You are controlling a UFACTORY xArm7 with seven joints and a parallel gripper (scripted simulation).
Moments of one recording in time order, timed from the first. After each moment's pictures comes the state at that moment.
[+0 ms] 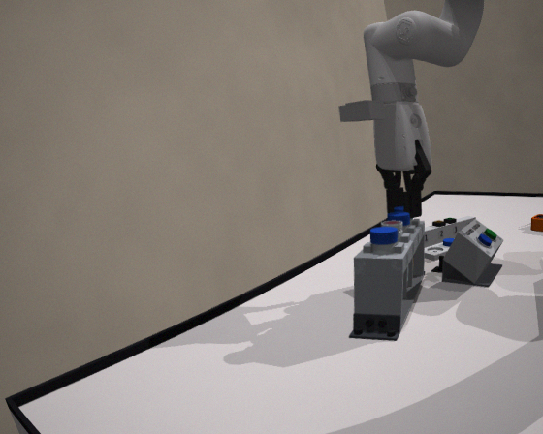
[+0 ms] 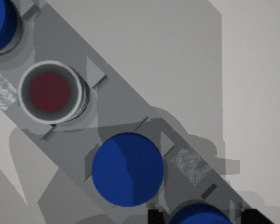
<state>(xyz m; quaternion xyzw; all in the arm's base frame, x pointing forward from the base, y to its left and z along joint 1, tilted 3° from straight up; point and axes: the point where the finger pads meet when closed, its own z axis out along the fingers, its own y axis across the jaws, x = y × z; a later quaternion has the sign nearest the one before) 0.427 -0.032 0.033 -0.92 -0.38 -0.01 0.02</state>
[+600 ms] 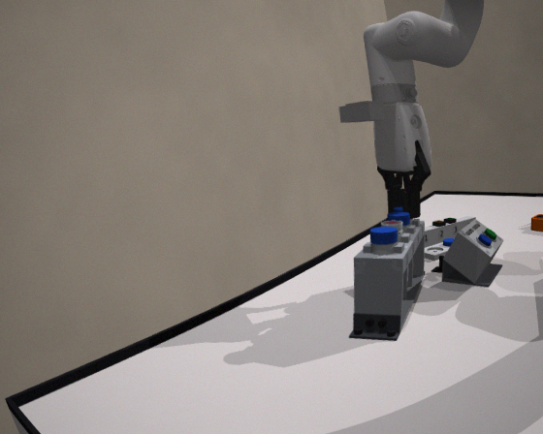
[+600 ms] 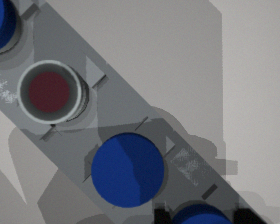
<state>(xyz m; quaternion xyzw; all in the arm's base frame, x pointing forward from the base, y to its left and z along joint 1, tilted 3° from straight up) 0.427 -0.032 0.032 -0.92 -0.38 -0.01 0.02</state>
